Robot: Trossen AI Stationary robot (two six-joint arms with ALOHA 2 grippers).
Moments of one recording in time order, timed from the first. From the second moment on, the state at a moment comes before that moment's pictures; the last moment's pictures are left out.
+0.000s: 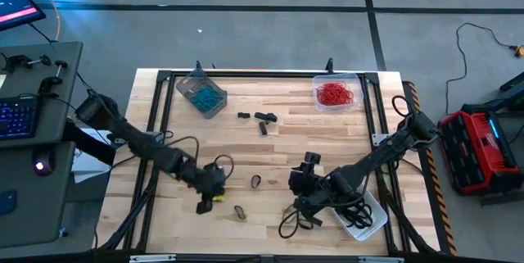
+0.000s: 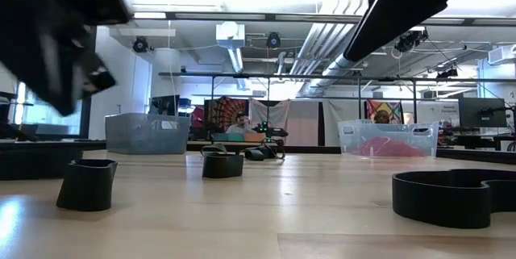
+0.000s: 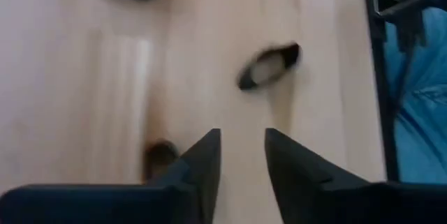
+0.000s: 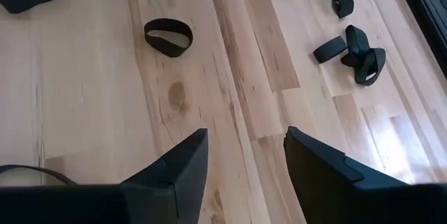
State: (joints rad) left arm -0.51 1.41 0.64 -0.12 0.01 -0.63; right arm 0.57 1.73 1.25 -0.73 0.67 0.58
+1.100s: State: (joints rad) left arm -0.74 1.52 0.63 -0.29 -0.31 -0.96; right arm 0.58 1.73 1.25 -0.74 0.66 0.58
